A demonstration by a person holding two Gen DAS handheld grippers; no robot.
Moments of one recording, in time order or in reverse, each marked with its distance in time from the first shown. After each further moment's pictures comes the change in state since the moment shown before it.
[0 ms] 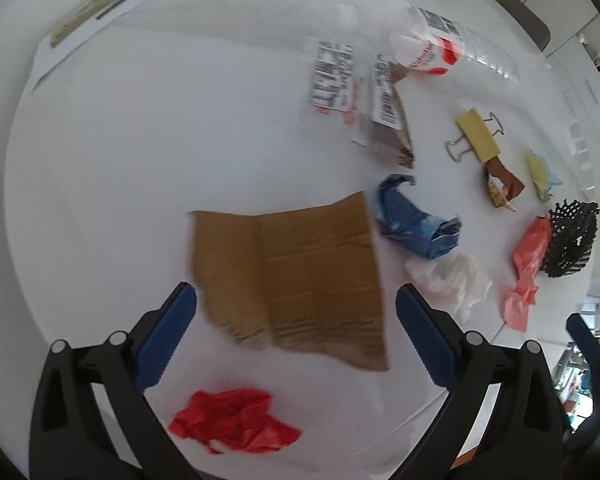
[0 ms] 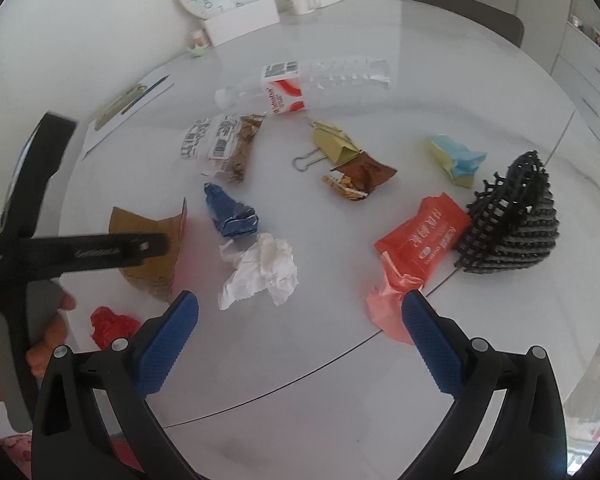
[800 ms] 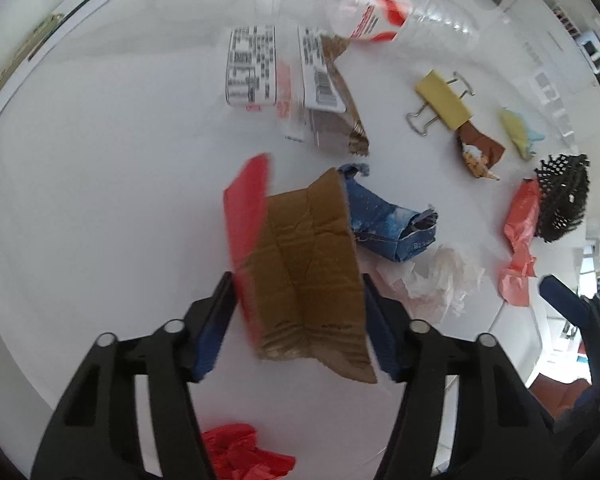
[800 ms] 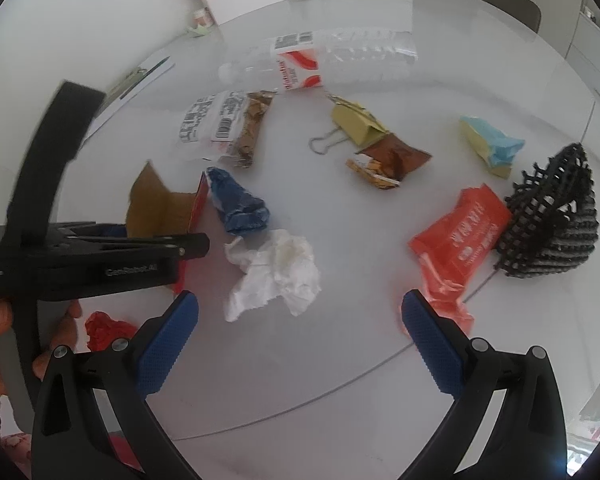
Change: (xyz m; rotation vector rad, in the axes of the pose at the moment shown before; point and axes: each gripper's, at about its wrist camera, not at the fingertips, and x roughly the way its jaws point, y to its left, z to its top) left arm 0.024 -0.025 0.026 0.196 0.033 -0.077; right arm 0.039 0.017 0.008 0.012 0.059 0.021
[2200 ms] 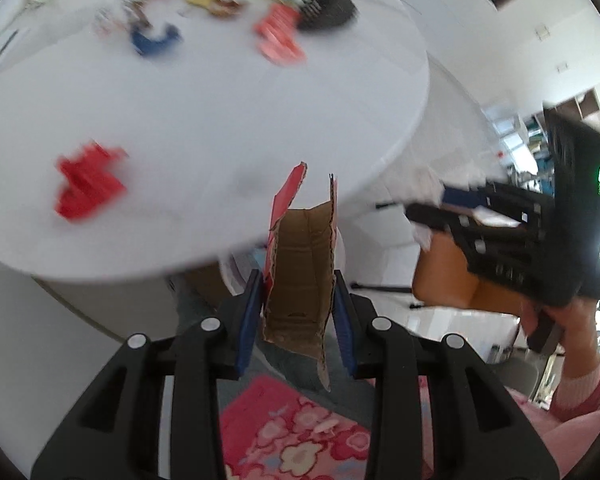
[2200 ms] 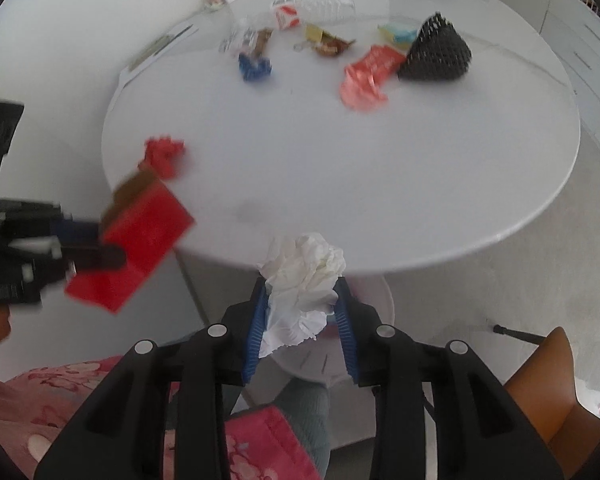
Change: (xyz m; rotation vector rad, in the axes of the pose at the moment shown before) left arm -0.116 -0.087 -0.253 0.351 0.098 -0.247; right arm -0.136 -0.019 -0.214 0.032 0.074 0.028
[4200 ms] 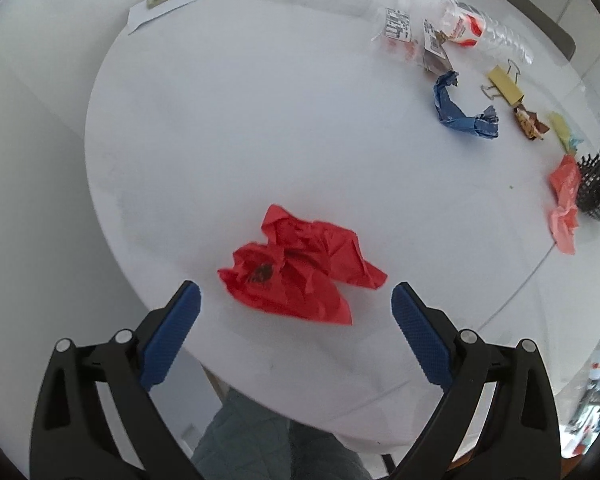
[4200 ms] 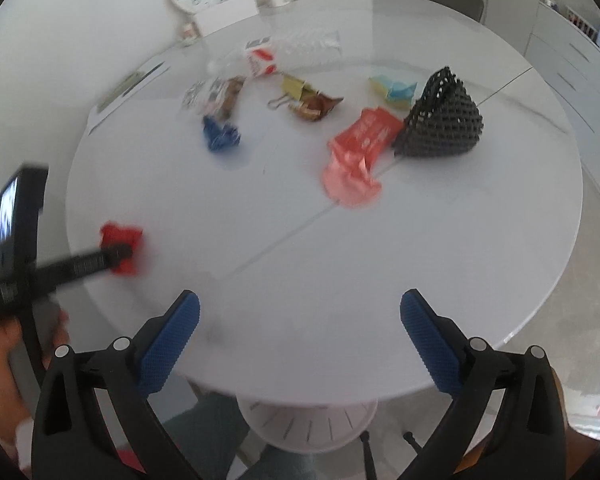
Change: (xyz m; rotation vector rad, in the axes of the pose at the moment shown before) left arm 0.039 0.157 0.064 -0.637 -0.204 0.502; right arm 0.041 -0.001 0.117 0.060 -0.147 -0.098
